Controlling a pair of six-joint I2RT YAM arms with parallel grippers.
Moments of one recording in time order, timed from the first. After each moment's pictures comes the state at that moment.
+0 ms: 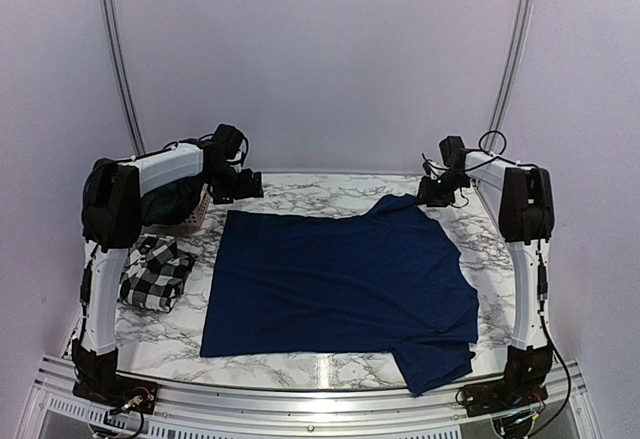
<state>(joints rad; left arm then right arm) -0.38 2.29 1.97 -0.68 0.04 -0.41 0.06 2.40 2.04 -0.72 -0.28 0.11</state>
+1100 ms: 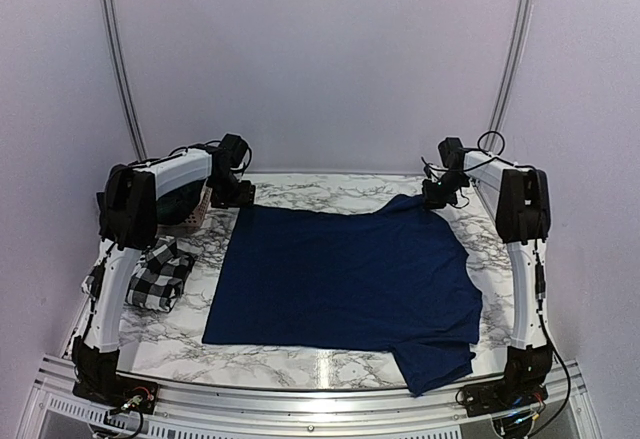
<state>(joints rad) -0.36 2.46 2.15 -0.80 -0.09 -0.27 0.07 2.46 2.13 -0.82 -0.19 0.08</state>
